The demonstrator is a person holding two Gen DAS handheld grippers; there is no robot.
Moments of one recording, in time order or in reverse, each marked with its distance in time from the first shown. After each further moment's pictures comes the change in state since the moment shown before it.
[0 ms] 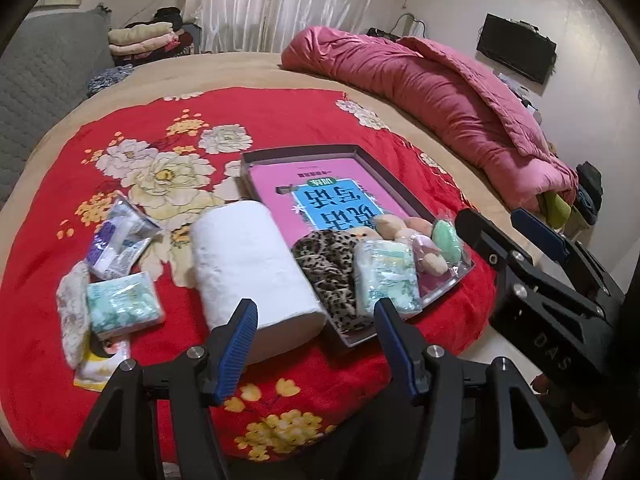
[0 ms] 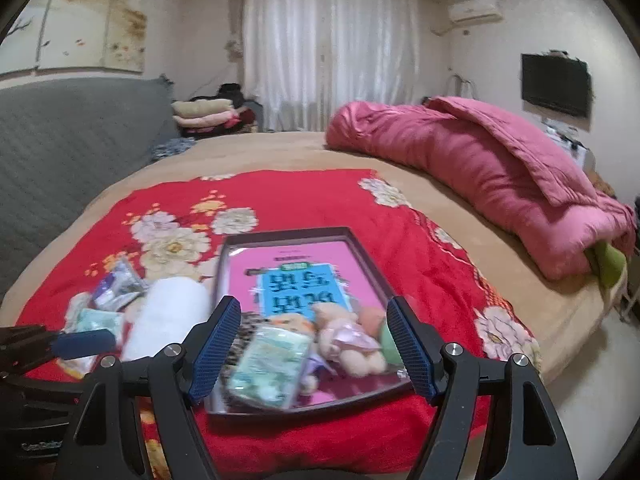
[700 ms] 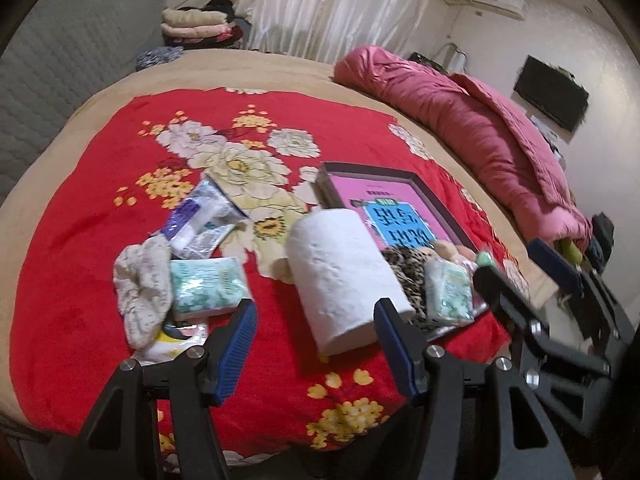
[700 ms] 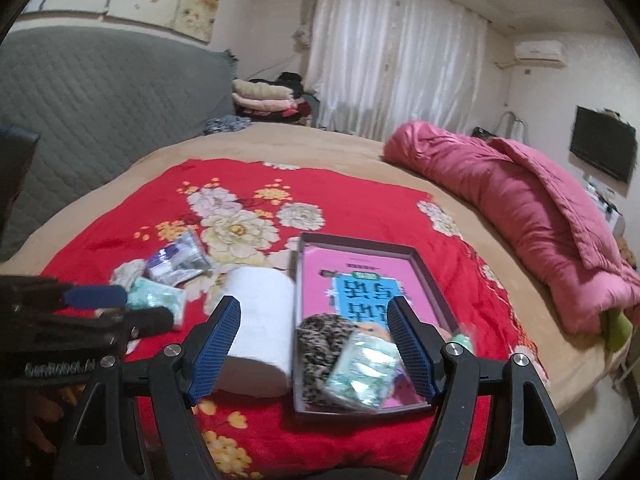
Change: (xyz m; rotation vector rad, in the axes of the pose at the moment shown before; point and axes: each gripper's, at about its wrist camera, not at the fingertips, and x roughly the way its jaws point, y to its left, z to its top) left arm -0.033 0.090 -0.010 -0.172 -0.045 0.037; right arm -0.014 0.098 0.002 -0.225 0.003 0.097
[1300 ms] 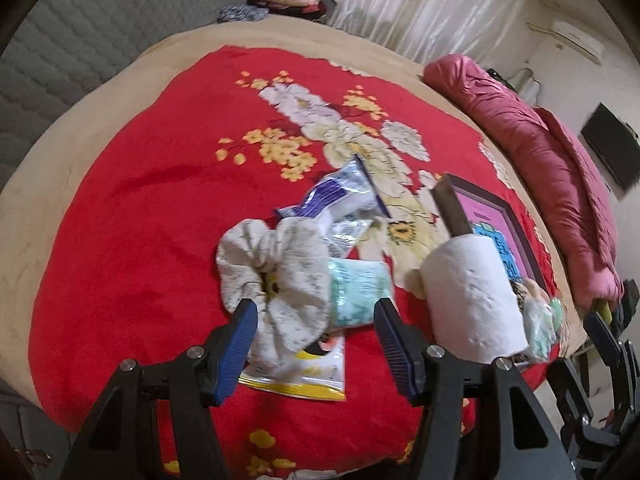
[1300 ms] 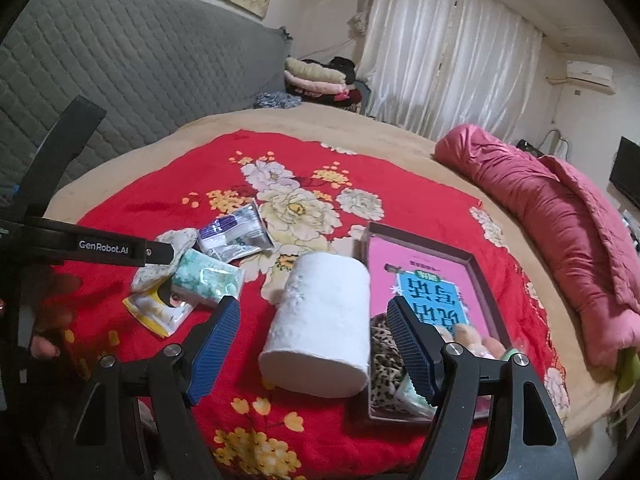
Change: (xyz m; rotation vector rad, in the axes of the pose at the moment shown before) left arm 0.025 0.118 0.004 -0.227 0.071 0.127; right arm 0.026 0.056 -0.004 -0.129 0.056 0.112
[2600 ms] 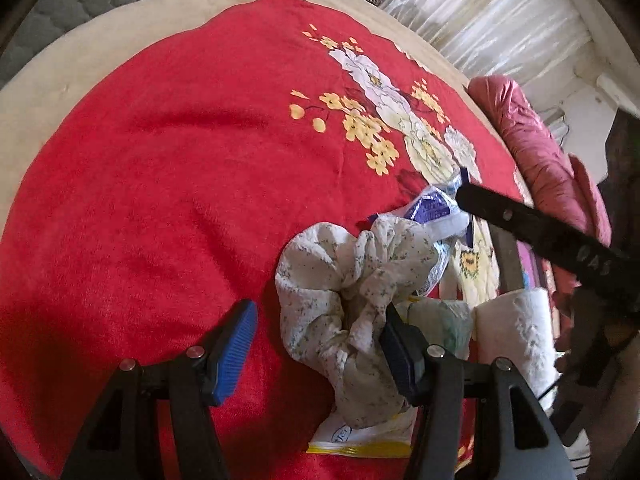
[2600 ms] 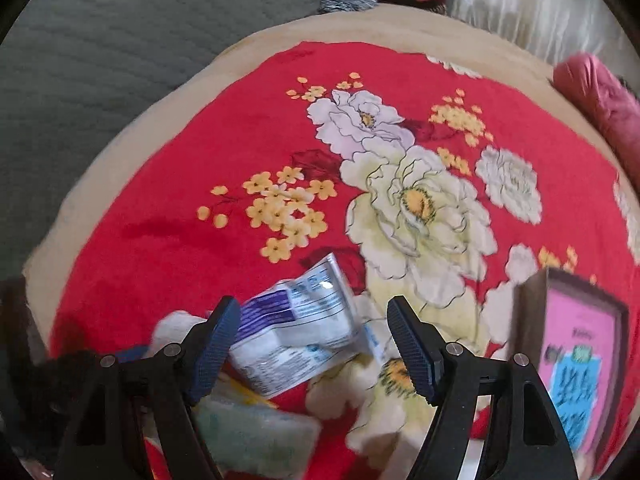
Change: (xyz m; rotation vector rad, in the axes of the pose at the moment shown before) left arm 0.064 0.081 0.022 -0.229 0.090 -0.073; right arm 0.234 0.052 0.116 -0.004 0.389 0.341
